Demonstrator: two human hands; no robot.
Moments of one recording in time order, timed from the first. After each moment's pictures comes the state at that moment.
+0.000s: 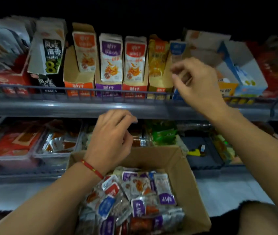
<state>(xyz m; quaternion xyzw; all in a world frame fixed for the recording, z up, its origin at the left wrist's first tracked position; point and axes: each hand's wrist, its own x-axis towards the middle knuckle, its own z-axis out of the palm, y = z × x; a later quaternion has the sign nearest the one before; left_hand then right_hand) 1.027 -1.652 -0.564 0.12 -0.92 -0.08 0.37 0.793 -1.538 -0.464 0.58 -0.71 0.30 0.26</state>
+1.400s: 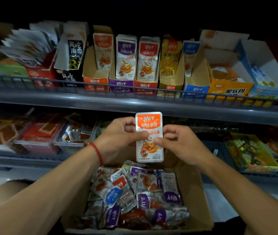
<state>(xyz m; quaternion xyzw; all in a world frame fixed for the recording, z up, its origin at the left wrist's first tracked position) 1.031 -1.635 -0.553 0.26 -0.66 -0.69 0.17 0.877 -1.488 -0.551 0.44 -0.69 0.45 -0.34</state>
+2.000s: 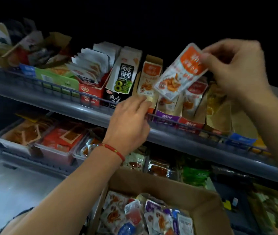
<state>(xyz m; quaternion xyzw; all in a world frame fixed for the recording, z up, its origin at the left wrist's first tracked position) 1.066 -1.748 -0.517 0.29 -0.88 -0.04 0.39 0.868 -1.657 -0.359 0.59 -0.68 0.41 0.17</state>
